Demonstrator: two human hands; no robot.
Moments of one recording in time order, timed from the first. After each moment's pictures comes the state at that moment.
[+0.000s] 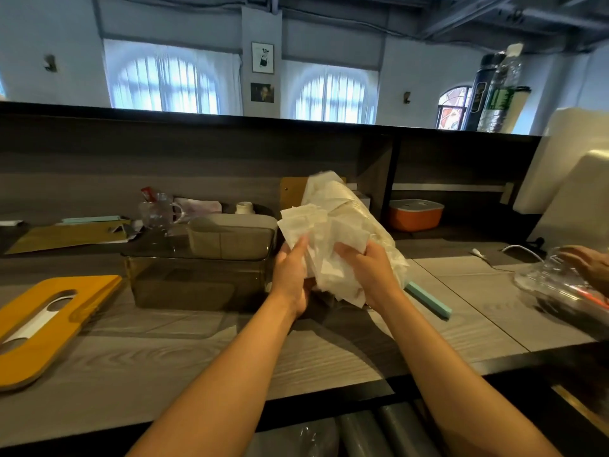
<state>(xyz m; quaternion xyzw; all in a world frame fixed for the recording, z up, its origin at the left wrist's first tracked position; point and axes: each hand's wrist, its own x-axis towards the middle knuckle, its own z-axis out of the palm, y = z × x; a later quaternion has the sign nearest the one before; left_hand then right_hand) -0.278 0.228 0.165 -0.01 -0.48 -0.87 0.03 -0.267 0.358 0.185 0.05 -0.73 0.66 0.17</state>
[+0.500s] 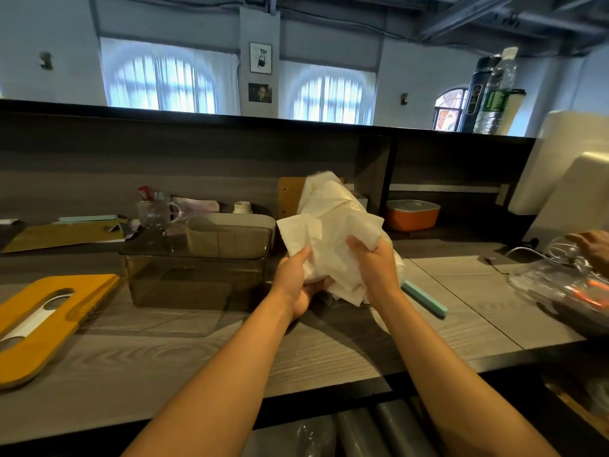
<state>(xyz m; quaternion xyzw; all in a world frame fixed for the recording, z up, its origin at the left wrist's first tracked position) -0.273 0.231 0.170 0.02 -0.45 -0.89 -0.06 -0.268 0.361 0.185 0.02 -0.69 0.68 0.24</state>
